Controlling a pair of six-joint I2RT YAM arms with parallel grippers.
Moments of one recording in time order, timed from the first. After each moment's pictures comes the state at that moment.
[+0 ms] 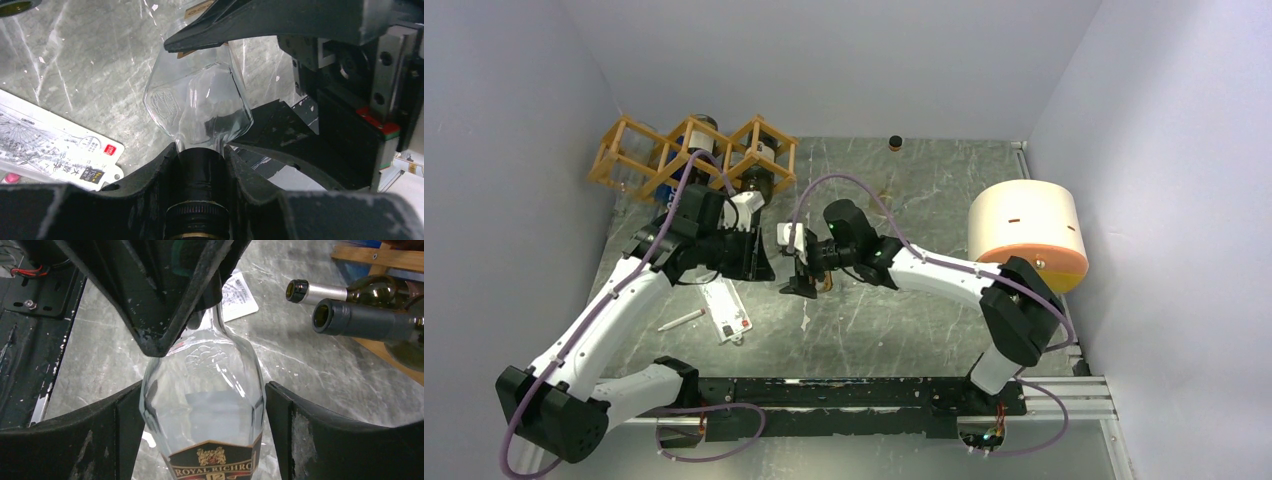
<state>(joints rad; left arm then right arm) -0.42 1.08 1.04 -0.86 0.41 -0.31 0.89 1.62 1.05 0.12 -0.63 -0.49</state>
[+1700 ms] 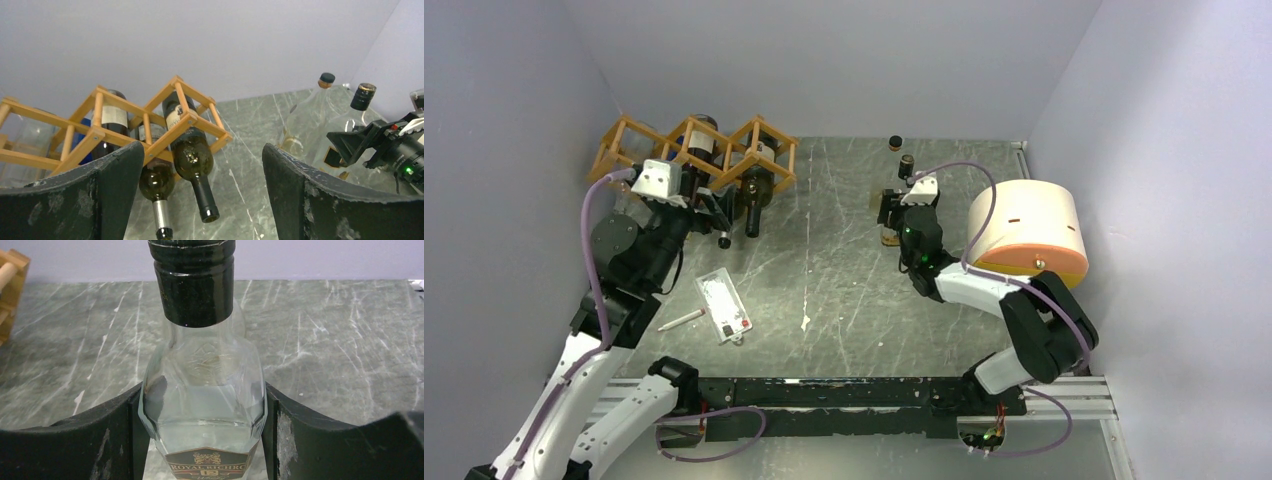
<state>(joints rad) -0.41 0.70 0.92 -0.12 -0.12 -0.06 0.58 1.45 0.64 0.73 0.53 0.08</state>
